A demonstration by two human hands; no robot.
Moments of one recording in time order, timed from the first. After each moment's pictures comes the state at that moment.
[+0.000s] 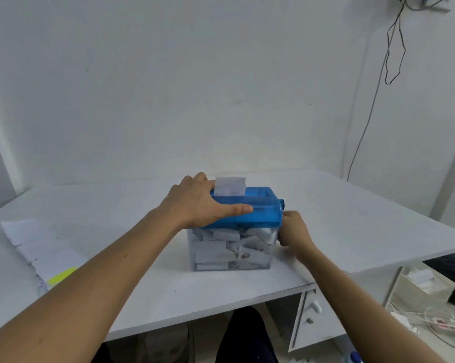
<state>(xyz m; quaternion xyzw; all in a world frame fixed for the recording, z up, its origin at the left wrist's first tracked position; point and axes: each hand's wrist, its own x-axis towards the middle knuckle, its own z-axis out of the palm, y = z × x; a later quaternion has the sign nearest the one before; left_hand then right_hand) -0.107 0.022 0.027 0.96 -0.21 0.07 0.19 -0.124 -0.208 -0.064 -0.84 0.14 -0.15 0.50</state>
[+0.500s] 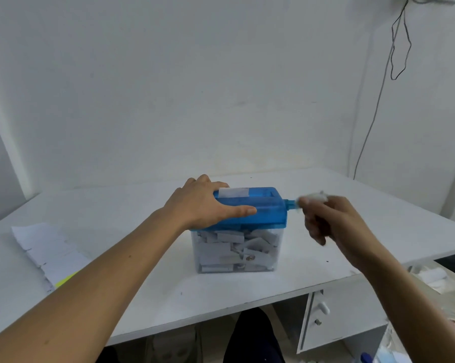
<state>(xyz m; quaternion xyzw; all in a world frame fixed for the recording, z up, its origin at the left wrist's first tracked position) -0.097 0.025 0.024 0.96 -0.22 0.06 0.17 -0.222 -0.213 0.003 -0.77 -0.08 -0.18 0.61</state>
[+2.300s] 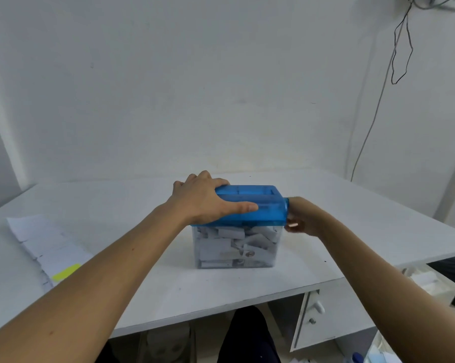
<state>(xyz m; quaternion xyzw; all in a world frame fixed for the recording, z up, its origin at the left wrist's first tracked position) -0.104 0.021 0.031 0.96 -0.21 0.04 0.15 -0.105 -0.228 -0.021 -0.82 0.17 0.00 0.55</state>
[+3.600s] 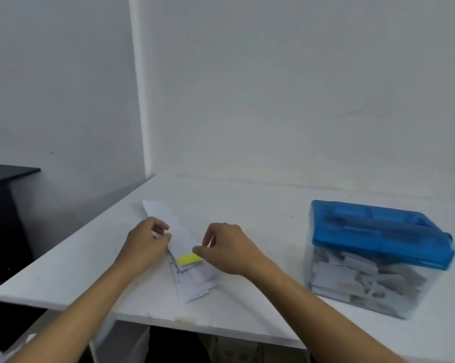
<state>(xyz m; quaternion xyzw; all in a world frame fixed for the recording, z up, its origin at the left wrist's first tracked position) -0.105 0.302 -0.085 0.88 0.10 0.20 0.42 -0.092 0.097 -0.050 -0.93 -0.22 -0.01 0.28</state>
